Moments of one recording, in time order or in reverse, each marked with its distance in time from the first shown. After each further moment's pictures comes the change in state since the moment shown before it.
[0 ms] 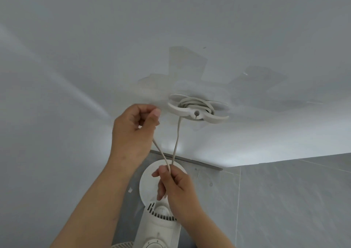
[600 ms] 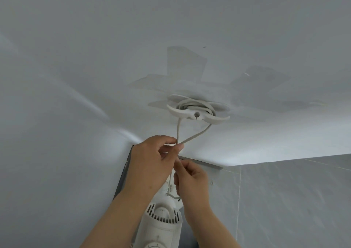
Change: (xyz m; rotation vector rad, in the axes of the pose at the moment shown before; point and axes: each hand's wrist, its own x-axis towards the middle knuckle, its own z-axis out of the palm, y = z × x) left_hand -0.035 -0.033 0.017 0.416 -0.165 0.052; right_hand 0.017 -0.001 -0.011 0.096 0.350 0.167
